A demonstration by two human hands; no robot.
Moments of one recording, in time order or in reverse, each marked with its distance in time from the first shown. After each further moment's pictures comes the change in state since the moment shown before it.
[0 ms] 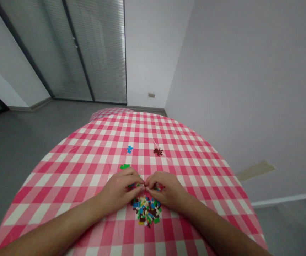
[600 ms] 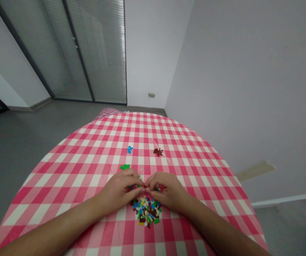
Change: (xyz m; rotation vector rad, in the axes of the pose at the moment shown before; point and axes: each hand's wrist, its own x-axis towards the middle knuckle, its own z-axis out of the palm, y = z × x) left_hand 0.000 0.001 -0.002 -0.034 -0.032 0.000; right_hand 0.000 0.000 -0.001 0.083 0.001 -0.011
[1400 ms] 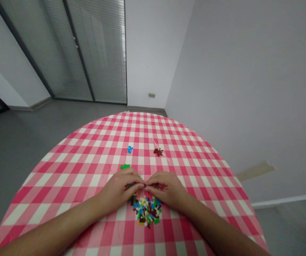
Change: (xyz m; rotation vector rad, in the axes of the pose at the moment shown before) left_hand 0.002 0.000 -0.001 -0.033 0.010 -0.035; right_hand 0.003 -0.001 -0.002 -0.089 -0.028 0.049
